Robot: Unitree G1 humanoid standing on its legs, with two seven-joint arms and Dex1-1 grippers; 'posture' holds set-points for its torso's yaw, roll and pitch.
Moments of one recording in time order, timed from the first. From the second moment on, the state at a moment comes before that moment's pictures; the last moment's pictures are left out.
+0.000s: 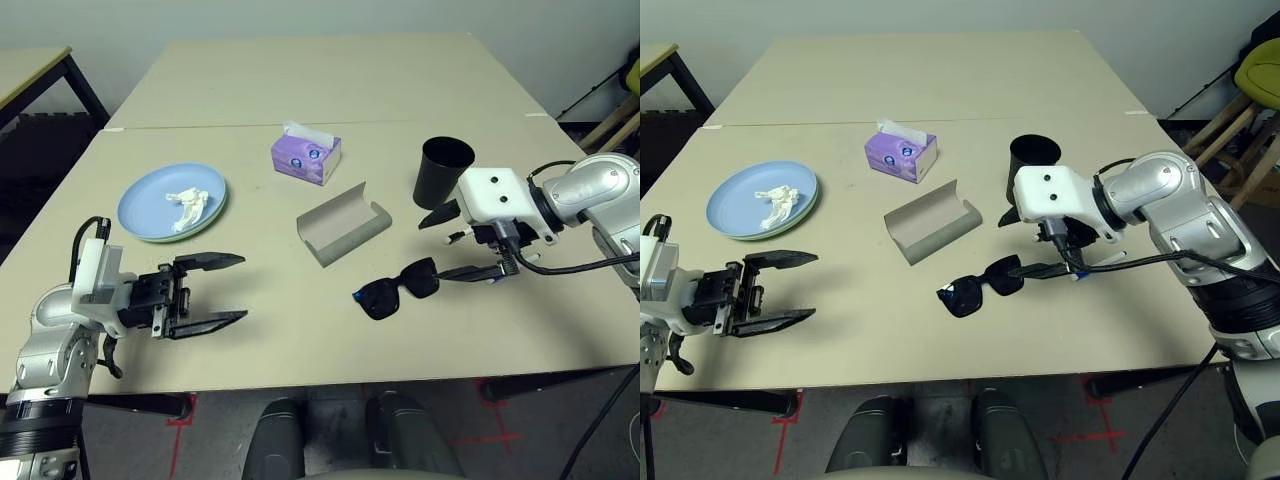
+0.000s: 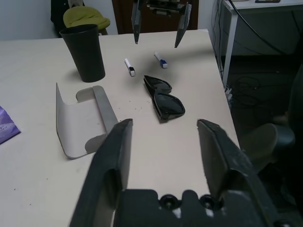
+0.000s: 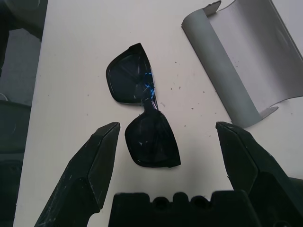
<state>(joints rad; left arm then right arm) -0.08 0.75 0.26 0.01 -0.66 0.01 -1.53 -0.69 -0.91 0.28 -0.14 0.11 0.33 1.48</state>
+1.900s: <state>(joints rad) -0.10 0.79 0.26 -0.11 -0.66 0.09 -1.35 -0.82 -0.75 0.58 -0.04 -0.23 0.14 1.56</state>
